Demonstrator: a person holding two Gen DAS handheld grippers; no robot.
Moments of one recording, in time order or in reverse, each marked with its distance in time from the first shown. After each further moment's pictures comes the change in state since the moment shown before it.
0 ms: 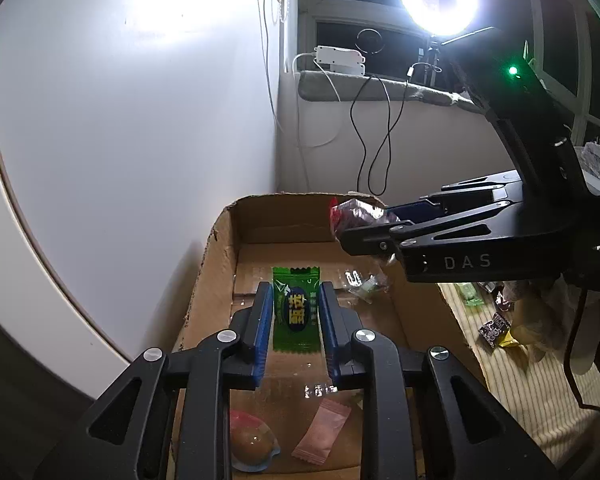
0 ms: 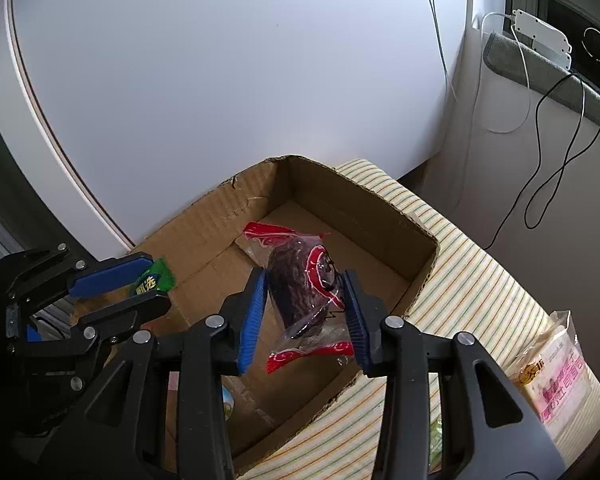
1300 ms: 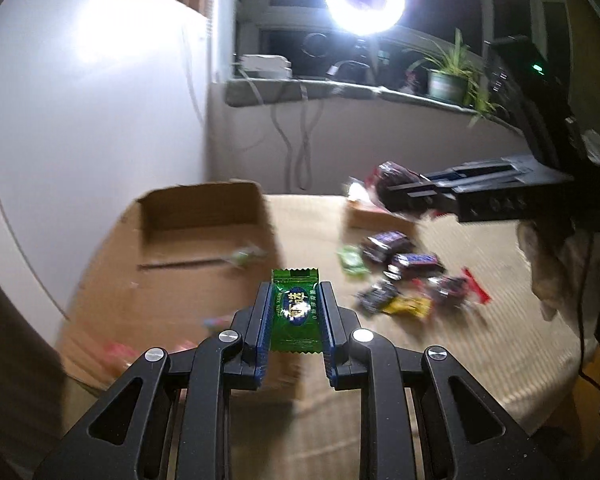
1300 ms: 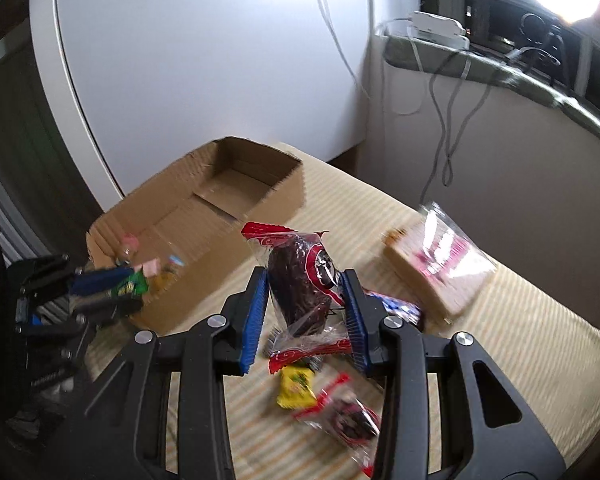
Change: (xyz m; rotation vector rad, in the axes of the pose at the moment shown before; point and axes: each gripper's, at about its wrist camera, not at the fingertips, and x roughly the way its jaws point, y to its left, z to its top) left arm -0.047 -0.076 -0.027 0.054 -0.027 -0.127; right arm -0.128 -0.043 -0.092 0.078 -0.078 -0.104
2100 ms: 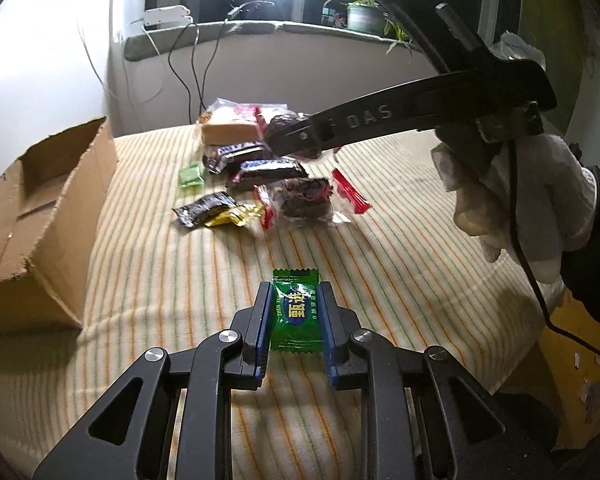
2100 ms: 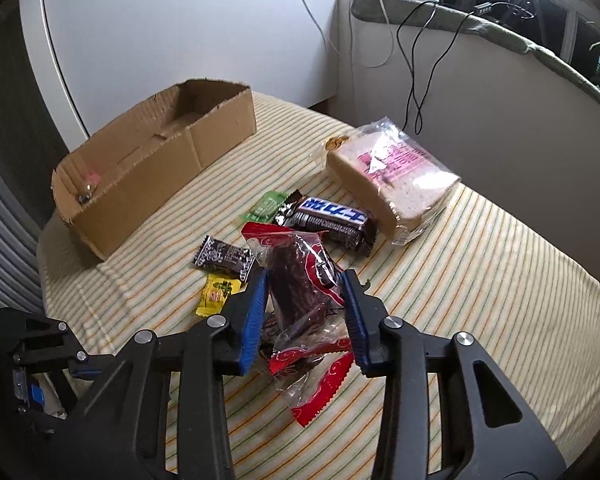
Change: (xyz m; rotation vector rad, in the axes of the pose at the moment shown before) left arm 0.021 -0.127 -0.060 0.100 0.170 -0.211; right arm -0.009 -0.058 -0.074 0.048 0.081 -0.057
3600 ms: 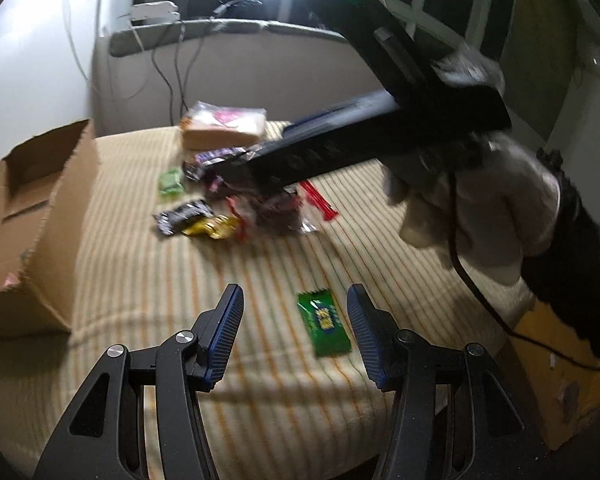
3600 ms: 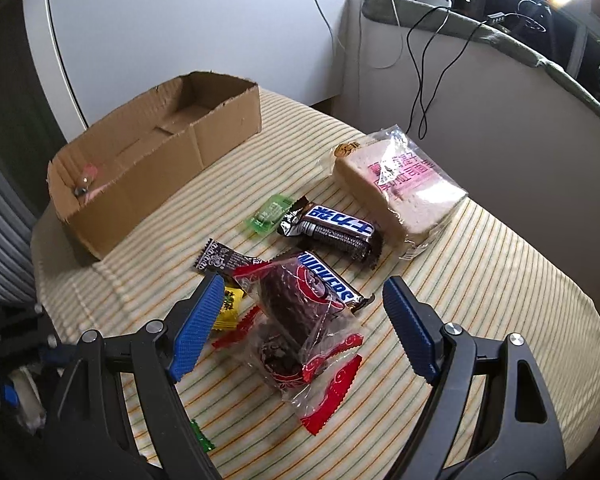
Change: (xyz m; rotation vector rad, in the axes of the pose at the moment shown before) left arm -0.004 -0.013 0.008 0.000 0.034 -0.089; right arm 0.017 0.012 0.007 -0.077 0.036 -0.020
